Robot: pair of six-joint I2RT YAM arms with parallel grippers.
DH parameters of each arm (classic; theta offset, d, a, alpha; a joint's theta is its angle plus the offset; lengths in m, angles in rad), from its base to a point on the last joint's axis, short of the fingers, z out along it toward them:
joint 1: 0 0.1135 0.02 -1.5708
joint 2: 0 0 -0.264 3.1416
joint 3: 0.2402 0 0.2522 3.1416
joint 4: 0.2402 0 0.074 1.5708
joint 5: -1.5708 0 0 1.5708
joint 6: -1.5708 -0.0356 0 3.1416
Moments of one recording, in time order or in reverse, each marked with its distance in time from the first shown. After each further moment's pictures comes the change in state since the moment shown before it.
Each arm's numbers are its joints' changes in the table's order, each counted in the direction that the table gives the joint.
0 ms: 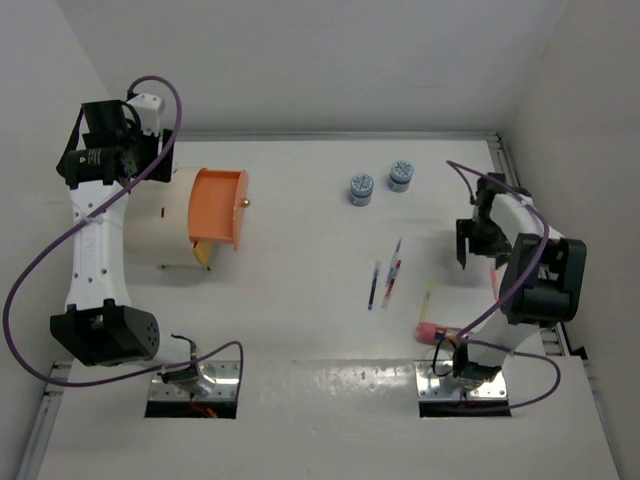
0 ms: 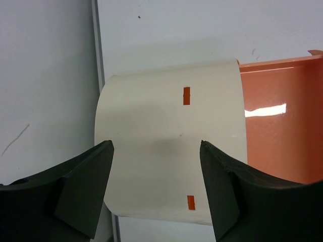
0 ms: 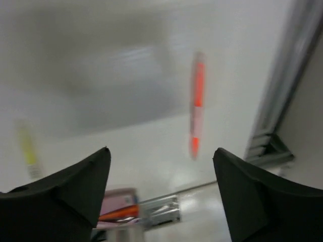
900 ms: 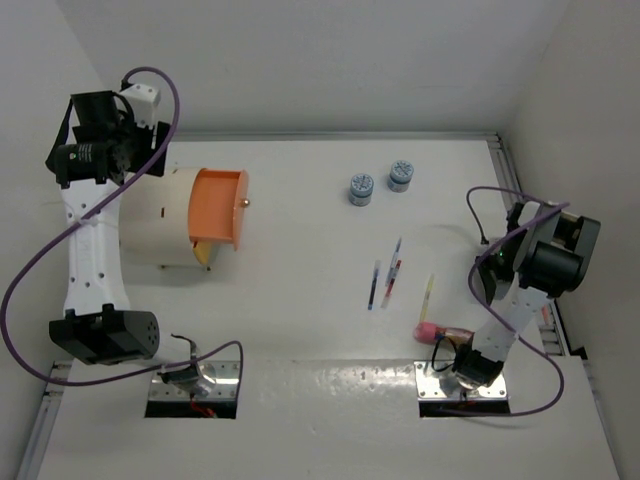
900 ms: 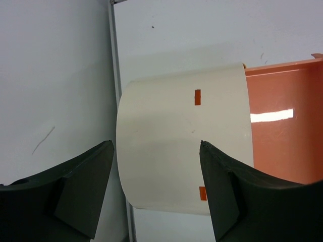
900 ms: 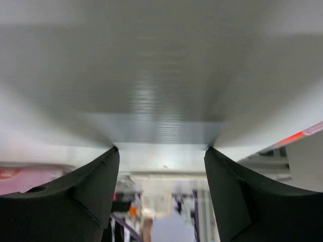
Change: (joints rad) left arm 0.000 0.008 0.110 0.060 0.019 -0.051; right arm -0.336 0.331 0.040 0.108 0.011 0.473
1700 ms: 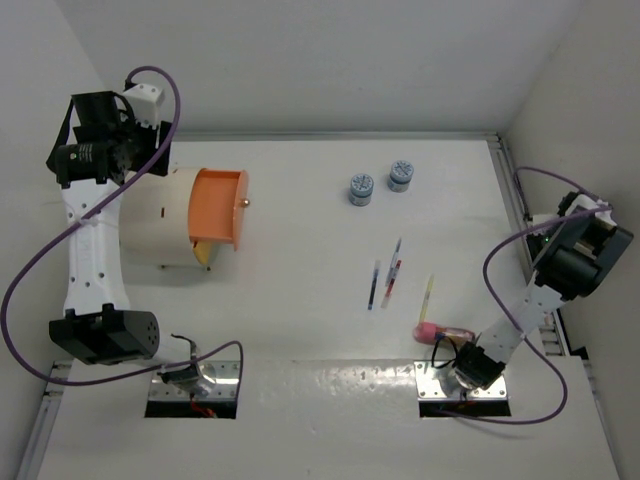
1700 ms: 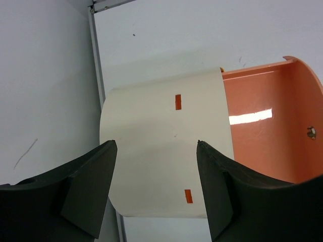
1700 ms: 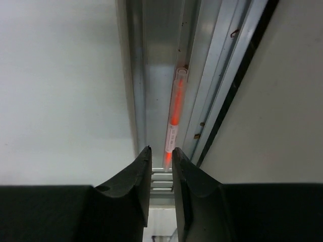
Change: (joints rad) left arm 0.000 0.000 -0.007 -0.002 -0.085 0.012; right arm -0.229 0.053 0.294 -0.046 0.107 0.254
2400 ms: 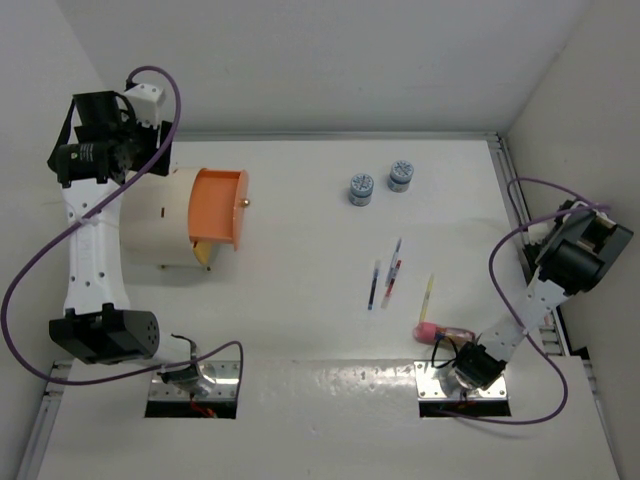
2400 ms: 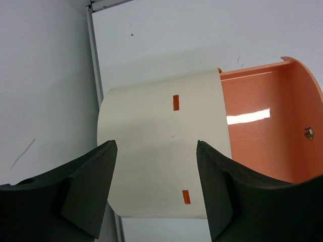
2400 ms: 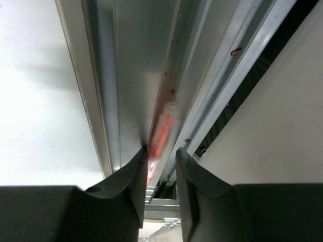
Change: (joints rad) left arm -0.009 0.001 0.000 0.001 -0.001 0.008; right arm -0.030 0.112 -0.004 -0.065 -0.048 0.136
